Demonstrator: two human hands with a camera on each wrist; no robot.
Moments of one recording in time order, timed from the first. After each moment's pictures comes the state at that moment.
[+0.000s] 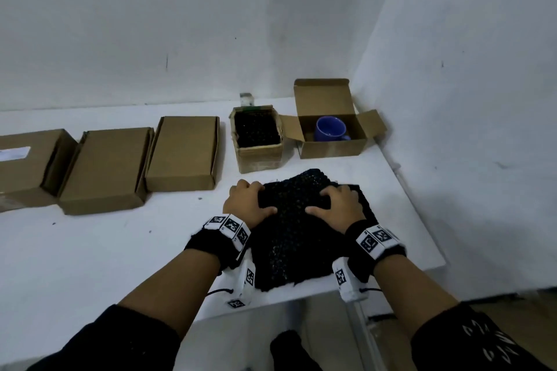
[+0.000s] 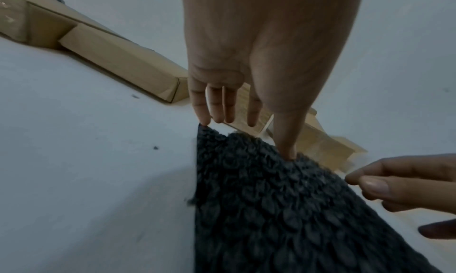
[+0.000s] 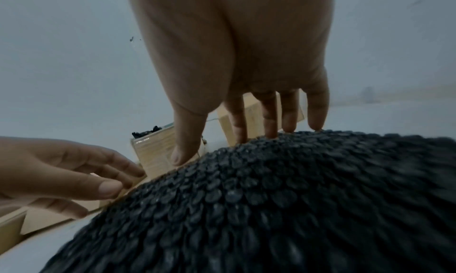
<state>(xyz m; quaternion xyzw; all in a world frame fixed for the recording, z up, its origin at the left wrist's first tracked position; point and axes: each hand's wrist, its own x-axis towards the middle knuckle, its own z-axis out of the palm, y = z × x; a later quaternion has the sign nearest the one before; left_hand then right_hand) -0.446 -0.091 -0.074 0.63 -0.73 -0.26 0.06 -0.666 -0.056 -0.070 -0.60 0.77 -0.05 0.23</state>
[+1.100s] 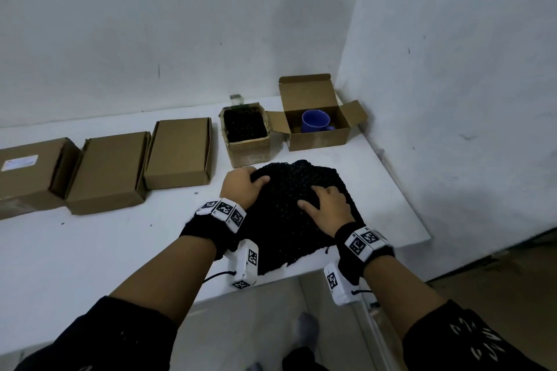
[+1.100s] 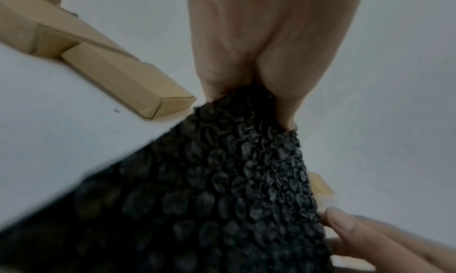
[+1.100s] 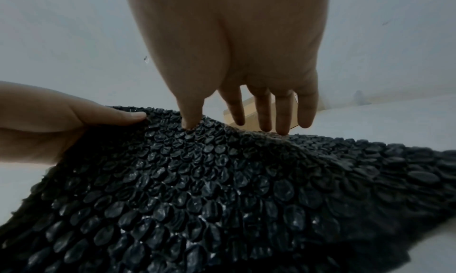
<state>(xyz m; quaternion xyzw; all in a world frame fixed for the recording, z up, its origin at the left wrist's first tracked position) -0.461 -0.074 -0.030 0.62 -0.72 -0.27 0.17 -0.655 -0.004 -0.062 -0.59 0.77 -0.09 0.24</state>
